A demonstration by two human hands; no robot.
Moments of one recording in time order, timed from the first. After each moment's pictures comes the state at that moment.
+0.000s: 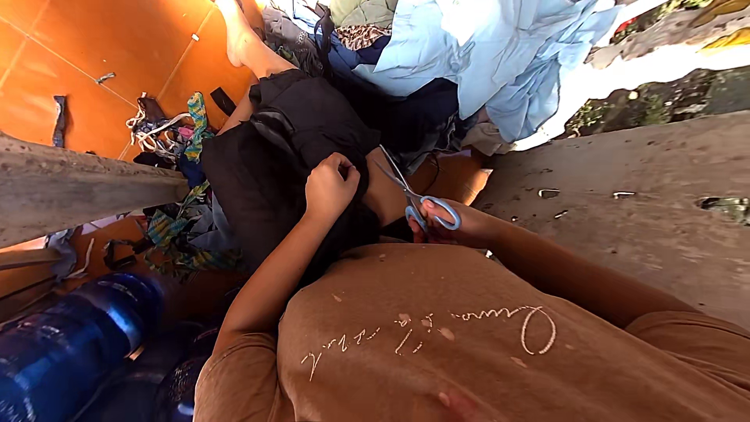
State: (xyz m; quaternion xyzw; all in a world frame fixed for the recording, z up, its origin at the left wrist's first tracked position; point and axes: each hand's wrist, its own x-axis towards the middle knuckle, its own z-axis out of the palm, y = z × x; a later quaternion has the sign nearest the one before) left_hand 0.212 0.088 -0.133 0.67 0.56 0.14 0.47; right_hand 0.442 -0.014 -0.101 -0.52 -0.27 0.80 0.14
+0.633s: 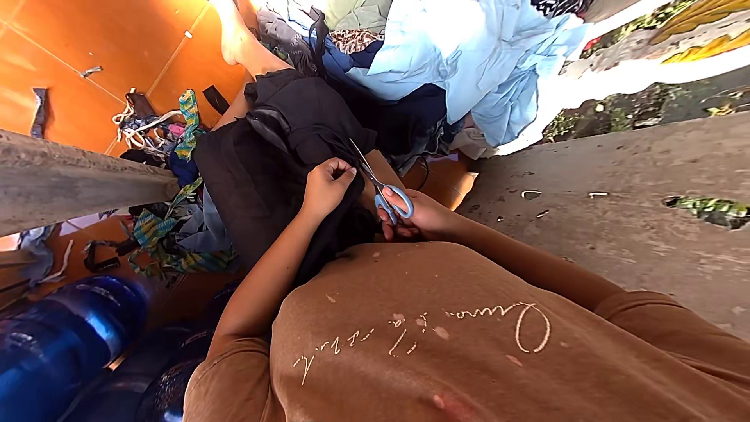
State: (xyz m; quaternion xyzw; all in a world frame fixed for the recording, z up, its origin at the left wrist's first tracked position) left_hand 0.202 0.085 -0.149 0.58 0.48 0.24 0.61; right_hand 0.388 0.009 -0.092 -0.57 -0.22 0.77 0.17
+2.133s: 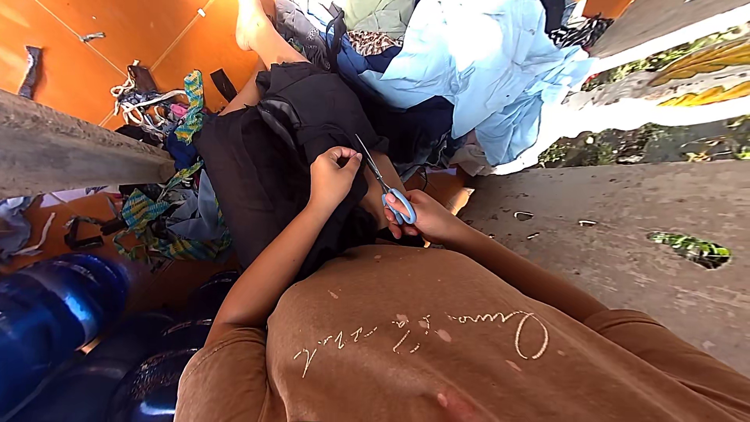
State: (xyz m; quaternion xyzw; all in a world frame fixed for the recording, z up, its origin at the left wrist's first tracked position) left_hand 0.214 0.093 -0.138 0.51 0.55 0.30 0.59; right_hand 0.387 0.020 -0.089 -0.61 -0.30 0.71 0.16
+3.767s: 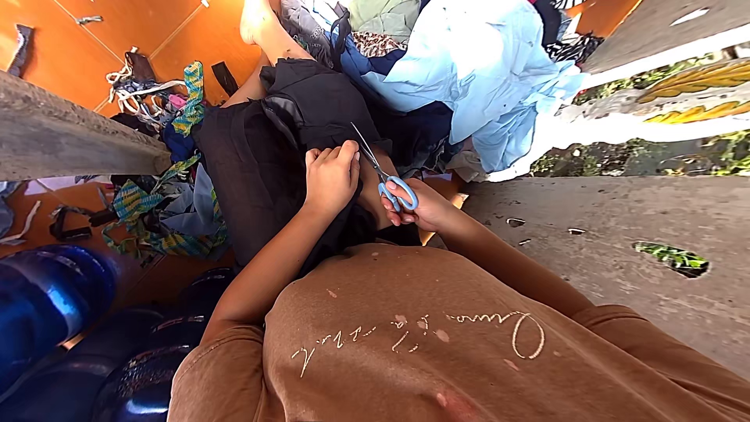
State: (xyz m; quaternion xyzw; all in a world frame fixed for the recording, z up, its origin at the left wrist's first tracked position) left_hand 0.212 0.083 -0.166 0.76 0.50 0.34 0.24; right_hand 0.391 0.037 -0.101 -0.59 -0.28 0.73 0.20
